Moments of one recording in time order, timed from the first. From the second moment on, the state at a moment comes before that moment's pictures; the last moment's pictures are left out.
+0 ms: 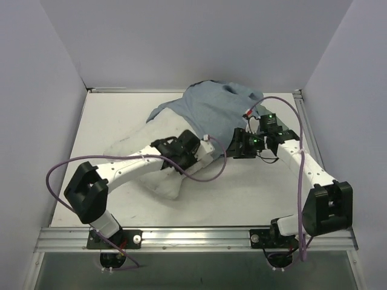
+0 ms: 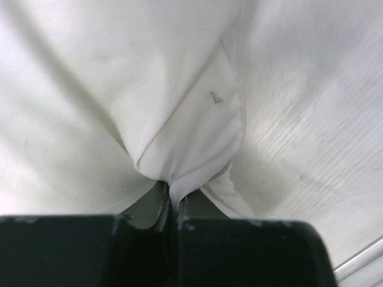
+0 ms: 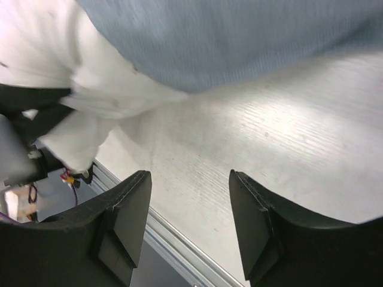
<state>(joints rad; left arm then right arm) -0.91 1.62 1.15 -0.60 -0.19 0.24 0.25 1.41 1.01 -0.57 -0.59 0.26</state>
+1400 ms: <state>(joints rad) -0.79 1.82 1.43 -0.24 0.04 -0.06 0.08 0.91 0.73 -0.63 -1.00 0.37</state>
